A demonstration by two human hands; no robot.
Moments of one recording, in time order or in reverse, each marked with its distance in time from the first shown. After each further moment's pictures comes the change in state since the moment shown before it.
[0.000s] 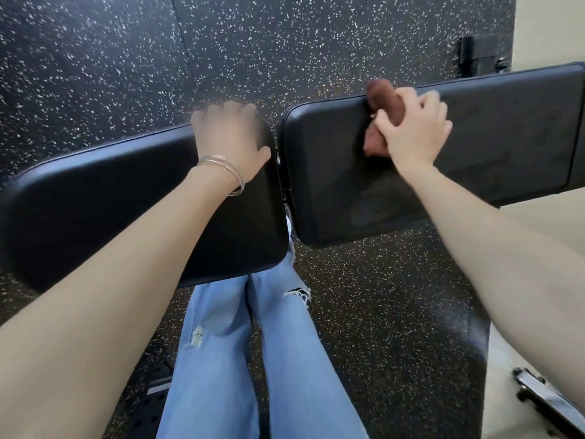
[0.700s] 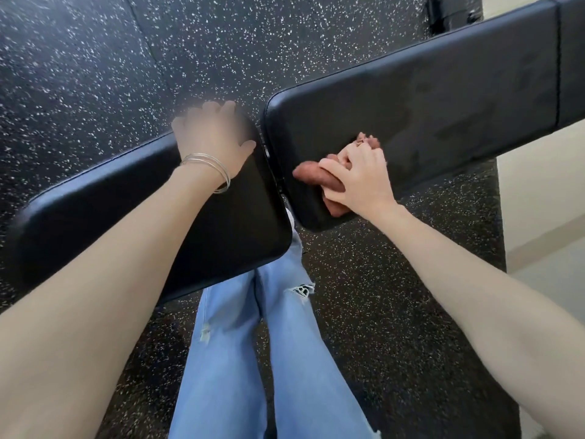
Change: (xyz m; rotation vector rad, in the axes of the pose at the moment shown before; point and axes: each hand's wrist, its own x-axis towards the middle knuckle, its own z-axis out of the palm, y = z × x) left_hand 0.001 -0.008 -0.003 0.021 -0.021 0.065; right_hand -0.117 0.006 0.028 -0.061 0.021 -0.595
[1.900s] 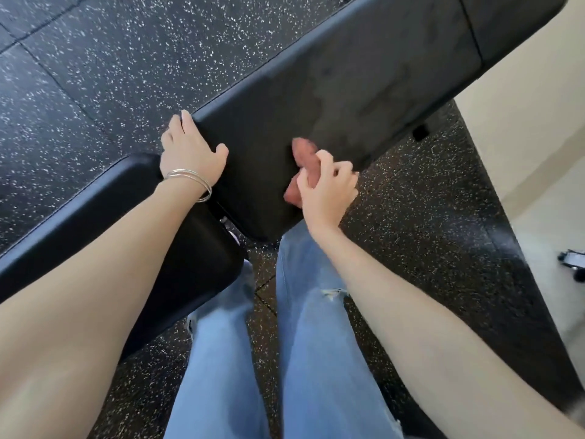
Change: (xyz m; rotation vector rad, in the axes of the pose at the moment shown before) left_hand 0.031 0.100 0.006 -0.197 -0.086 -0.030; right_hand -0.032 -0.003 0.009 0.353 0.253 1.113
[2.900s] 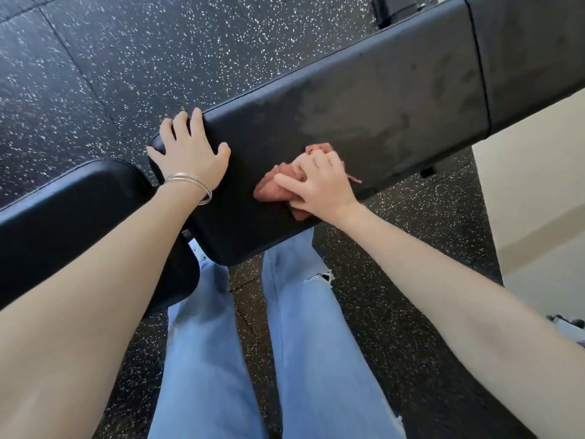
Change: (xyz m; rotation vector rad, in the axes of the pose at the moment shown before) left_hand 0.016 0.056 0.017 0.057 0.077 -0.154; right_hand 0.131 0.031 -0.023 -0.211 -0.187 -1.298
